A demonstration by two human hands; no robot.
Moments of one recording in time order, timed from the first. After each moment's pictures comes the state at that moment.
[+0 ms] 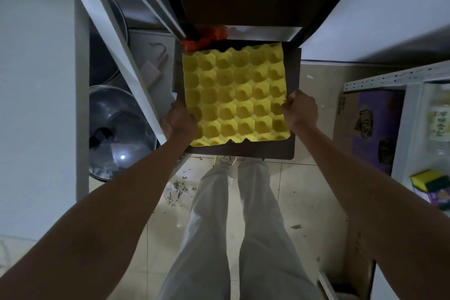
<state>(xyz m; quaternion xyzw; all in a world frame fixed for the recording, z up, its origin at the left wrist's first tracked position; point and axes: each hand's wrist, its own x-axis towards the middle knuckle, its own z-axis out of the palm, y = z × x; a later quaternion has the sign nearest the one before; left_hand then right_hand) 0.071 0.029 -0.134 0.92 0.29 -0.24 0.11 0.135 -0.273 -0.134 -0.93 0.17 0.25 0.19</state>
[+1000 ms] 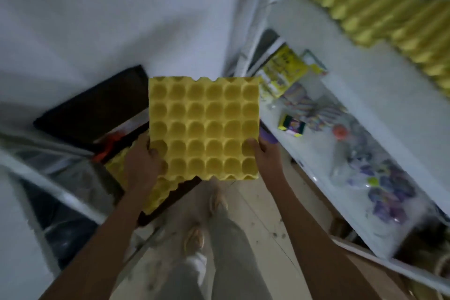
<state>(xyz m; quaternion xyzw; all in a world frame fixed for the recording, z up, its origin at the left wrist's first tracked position) 0.065 -0.128 0.129 0.96 -0.02 -0.11 0.27 -0.093 -0.388 0.136 -0.74 0.43 -0.05 0.51</state>
